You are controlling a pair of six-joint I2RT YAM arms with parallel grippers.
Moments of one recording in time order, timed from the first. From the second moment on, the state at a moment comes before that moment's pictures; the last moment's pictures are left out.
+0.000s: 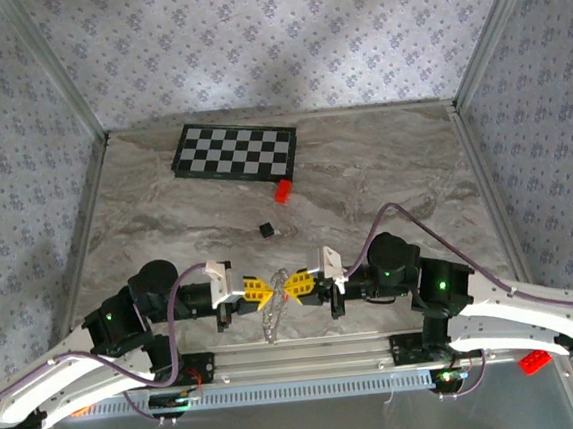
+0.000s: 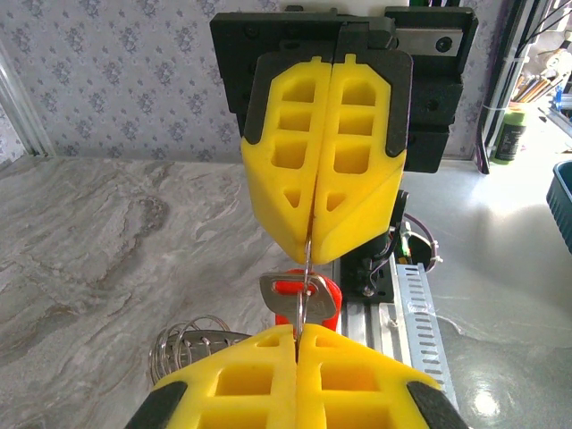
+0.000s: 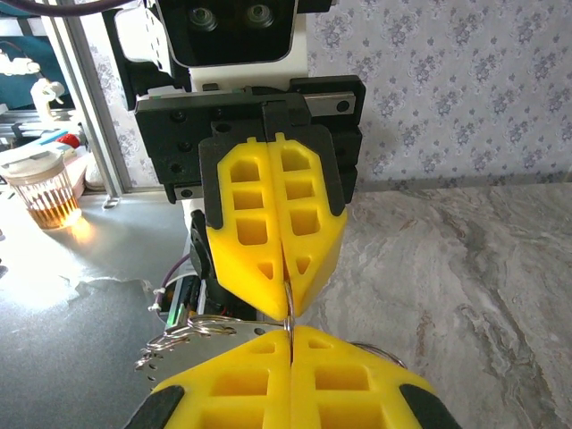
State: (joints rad) left arm -1.12 0.55 0.70 -0.35 0.35 0.07; right arm 1.24 0.79 0.76 -0.12 -0.25 -0.06
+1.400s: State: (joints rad) left arm -1.12 0.58 0.70 -0.35 0.35 0.07; right arm 1.23 0.81 0.76 -0.11 -0.28 -0.04
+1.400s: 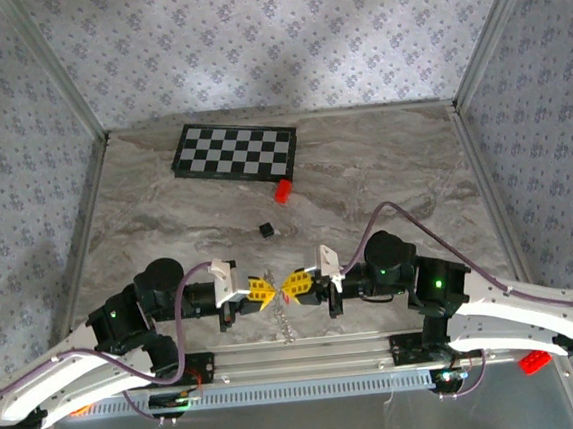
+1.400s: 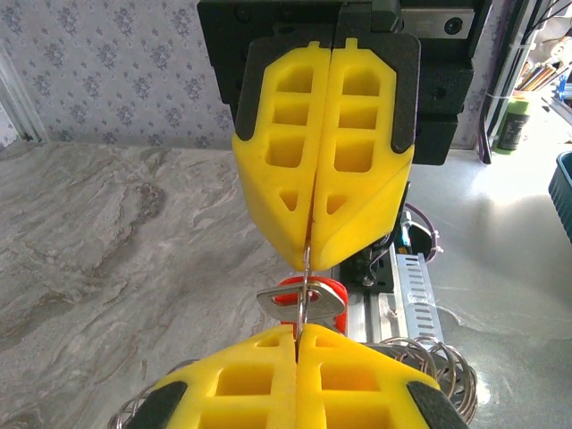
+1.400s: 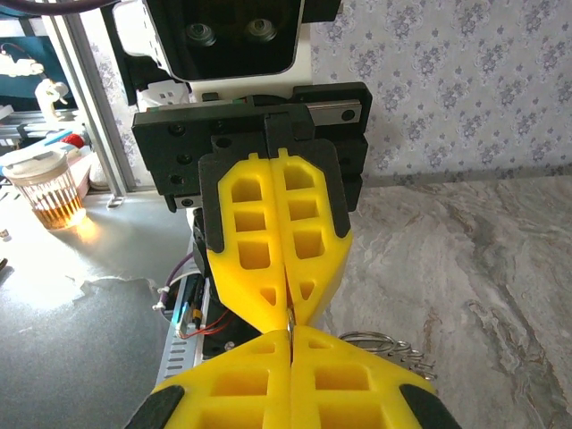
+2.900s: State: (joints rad) left arm -1.13 0.59 0.70 -0.35 0.35 0.07; right arm 1.21 0.79 0.72 -0.08 -0.33 -0.07
